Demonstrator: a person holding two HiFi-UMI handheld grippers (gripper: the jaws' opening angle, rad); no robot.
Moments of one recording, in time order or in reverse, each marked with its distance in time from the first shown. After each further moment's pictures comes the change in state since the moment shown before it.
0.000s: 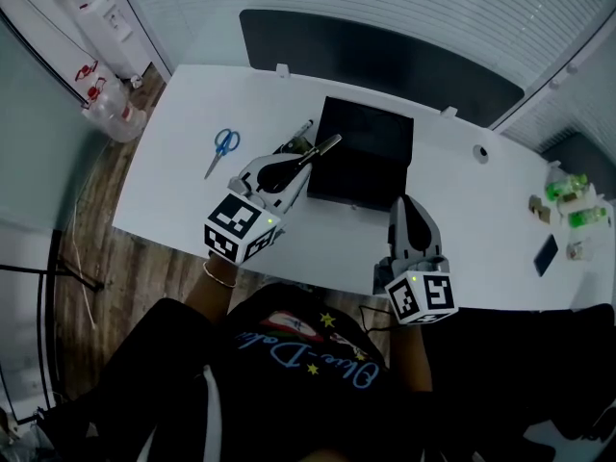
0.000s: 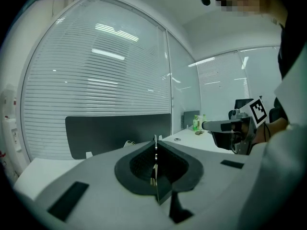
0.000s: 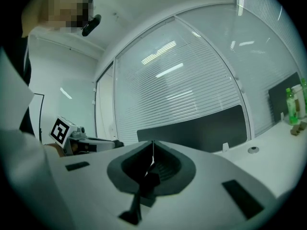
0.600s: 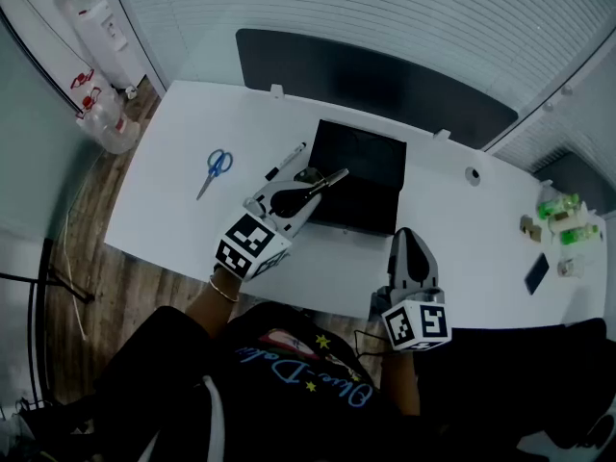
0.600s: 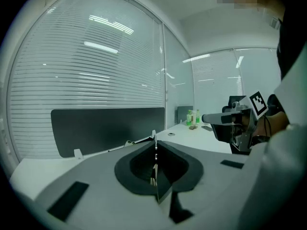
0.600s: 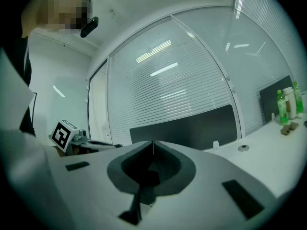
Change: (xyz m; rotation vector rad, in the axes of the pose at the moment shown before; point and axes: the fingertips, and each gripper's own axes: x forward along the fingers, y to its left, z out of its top) left arm 0.033 -0.014 -0.019 0.014 0.060 -0.093; right arm -0.011 -0.022 -0.005 0.011 0.022 -0.082
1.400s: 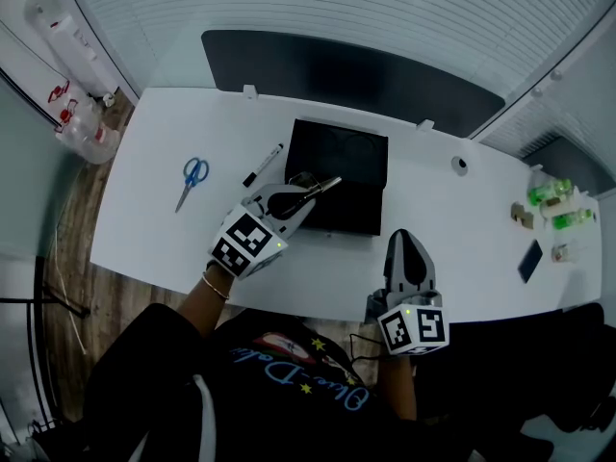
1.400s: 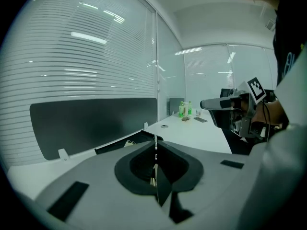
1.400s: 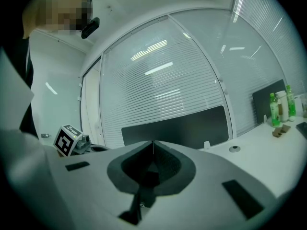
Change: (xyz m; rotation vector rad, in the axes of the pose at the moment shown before) left arm 0.048 -0.005 -0.025 0.053 0.099 -0.118; right arm 0.001 -0.028 0.003 0.006 0.016 -0.081
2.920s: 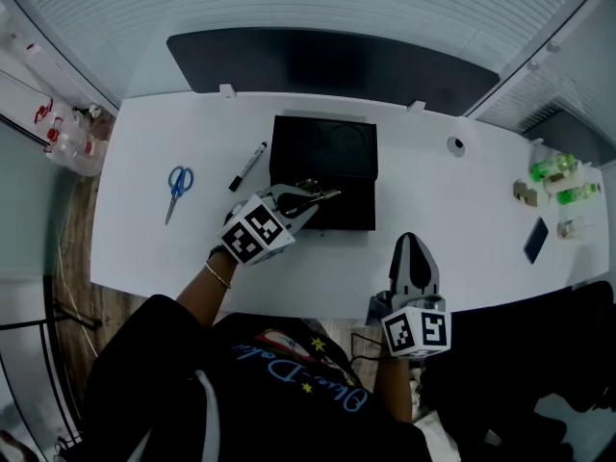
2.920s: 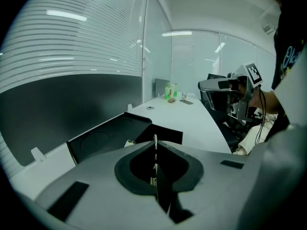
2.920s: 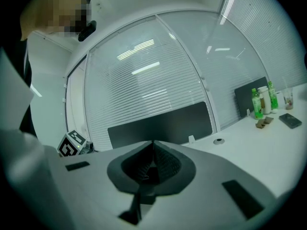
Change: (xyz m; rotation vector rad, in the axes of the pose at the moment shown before) left arm 0.058 -0.015 -0.041 0.067 0.222 -0.218; right arm -0.011 -0.041 -0.014 0.076 0.011 -0.152
